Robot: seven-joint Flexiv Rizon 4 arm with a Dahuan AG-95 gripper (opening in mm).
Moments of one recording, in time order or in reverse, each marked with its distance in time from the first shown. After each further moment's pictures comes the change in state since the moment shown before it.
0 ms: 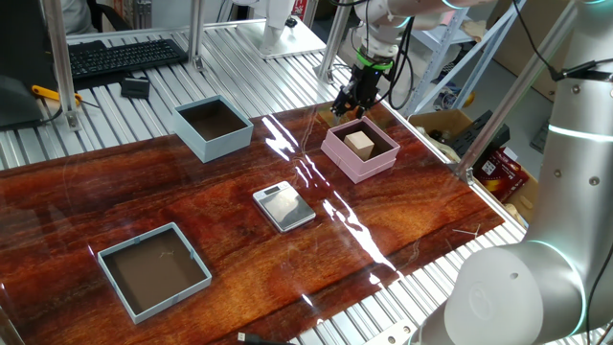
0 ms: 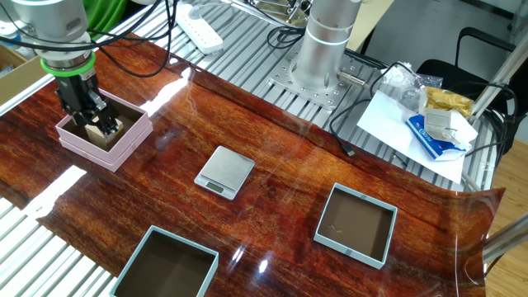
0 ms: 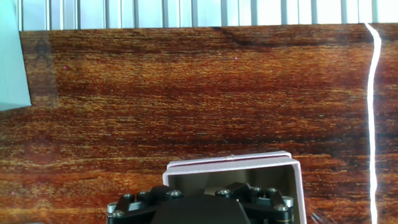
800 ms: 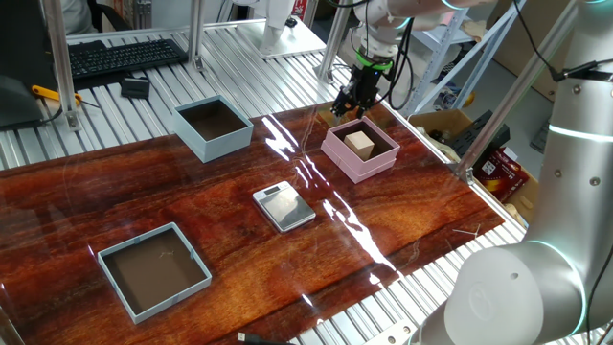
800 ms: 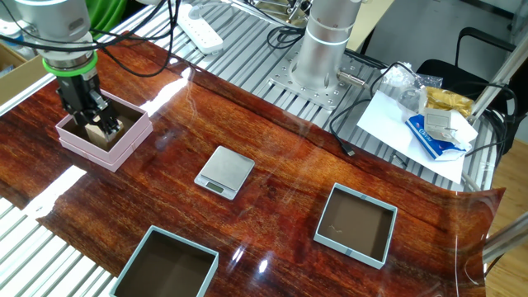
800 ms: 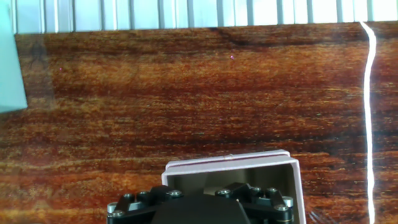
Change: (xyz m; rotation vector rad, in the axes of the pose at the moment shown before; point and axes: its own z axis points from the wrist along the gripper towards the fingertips) arm 0.001 -0.004 0.001 0.005 -0.008 -0.014
